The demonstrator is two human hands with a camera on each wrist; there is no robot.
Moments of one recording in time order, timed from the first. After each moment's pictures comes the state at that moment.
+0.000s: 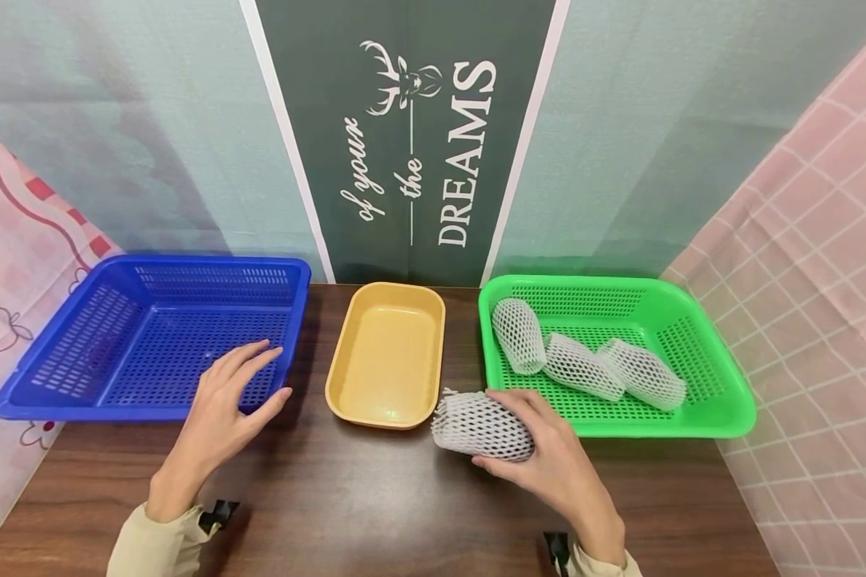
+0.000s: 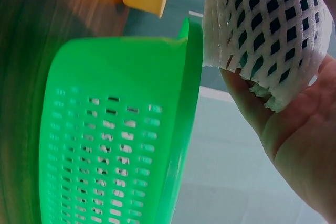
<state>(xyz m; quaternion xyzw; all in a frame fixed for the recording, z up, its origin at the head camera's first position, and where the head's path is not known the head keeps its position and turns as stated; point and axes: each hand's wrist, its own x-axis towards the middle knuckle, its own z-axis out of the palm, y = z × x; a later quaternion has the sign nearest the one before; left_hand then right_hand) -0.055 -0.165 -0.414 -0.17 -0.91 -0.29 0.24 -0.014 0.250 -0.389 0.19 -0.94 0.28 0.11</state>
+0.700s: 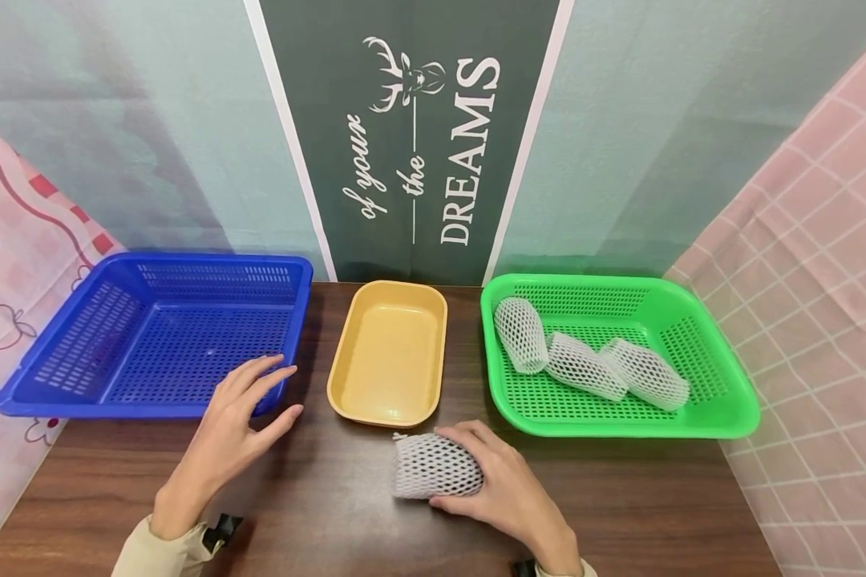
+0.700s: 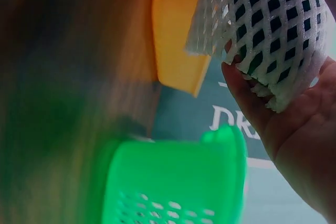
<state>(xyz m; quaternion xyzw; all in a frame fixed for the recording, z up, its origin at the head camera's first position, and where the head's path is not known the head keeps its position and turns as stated) -0.041 -0.154 -0.420 -0.23 -0.88 -0.30 0.27 0.003 0.209 -0.426 0.25 -0.91 0.33 0.04</state>
